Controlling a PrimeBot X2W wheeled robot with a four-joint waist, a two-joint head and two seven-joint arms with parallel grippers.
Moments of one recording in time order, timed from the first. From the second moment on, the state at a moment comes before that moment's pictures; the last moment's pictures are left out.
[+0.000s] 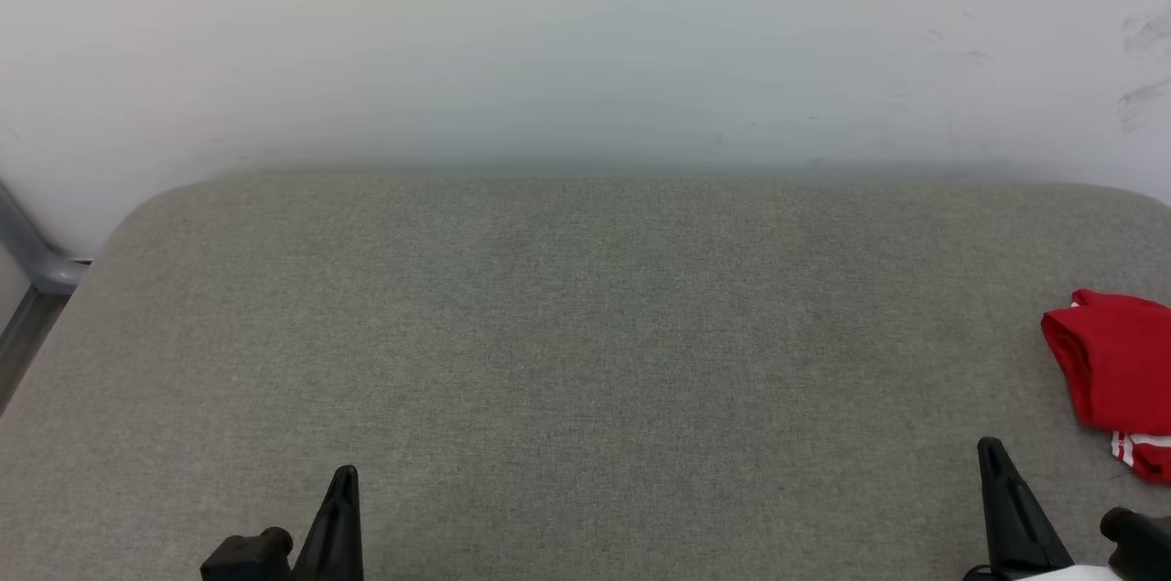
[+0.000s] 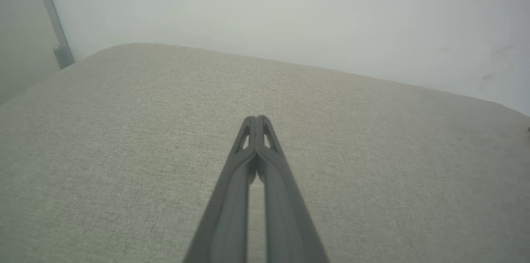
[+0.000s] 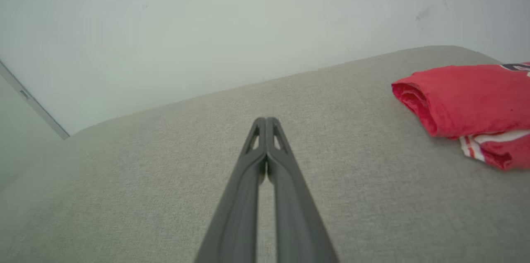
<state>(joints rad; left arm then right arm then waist) 0.15 0.09 -0.07 0.10 -0.26 0.04 -0.21 0.16 -0.05 -0.09 0.06 0.33 0.13 -0.16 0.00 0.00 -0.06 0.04</state>
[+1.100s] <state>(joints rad) 0.05 0.08 0.00 0.16 -0.83 -0.03 -0.08 0.05 -0.05 -0.10 0.14 0.87 0.13 -0.05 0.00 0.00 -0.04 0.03</state>
